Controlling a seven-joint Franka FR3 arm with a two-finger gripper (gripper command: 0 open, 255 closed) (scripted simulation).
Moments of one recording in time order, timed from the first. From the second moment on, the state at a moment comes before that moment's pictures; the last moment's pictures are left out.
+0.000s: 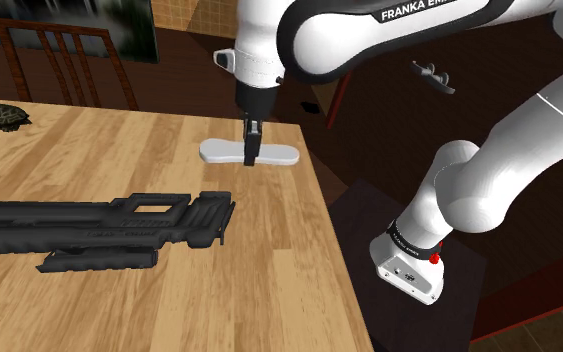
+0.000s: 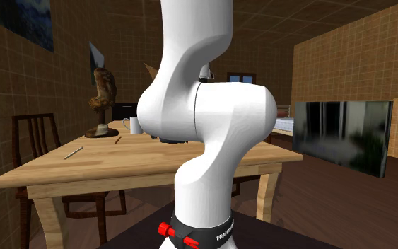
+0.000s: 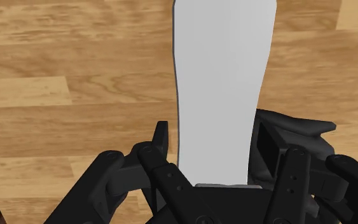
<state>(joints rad) 0.34 -0.24 0.26 -2.26 0.09 2.04 -0.27</state>
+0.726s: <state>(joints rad) 0.35 -0.24 0.28 -2.14 0.09 1.91 -0.24</state>
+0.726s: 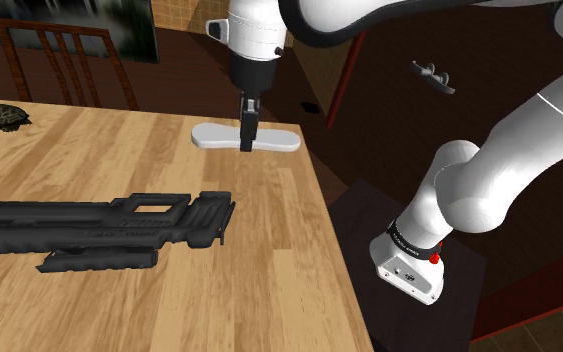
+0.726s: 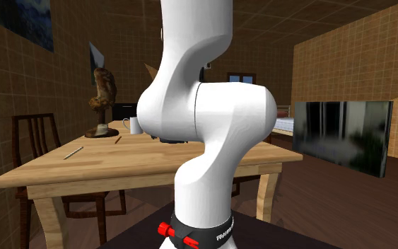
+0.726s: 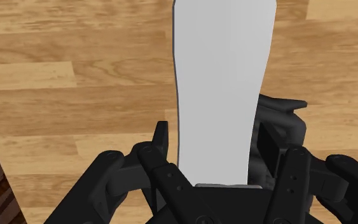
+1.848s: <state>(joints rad) 0.52 0.16 0.50 -1.70 -0.06 1.85 0.21</state>
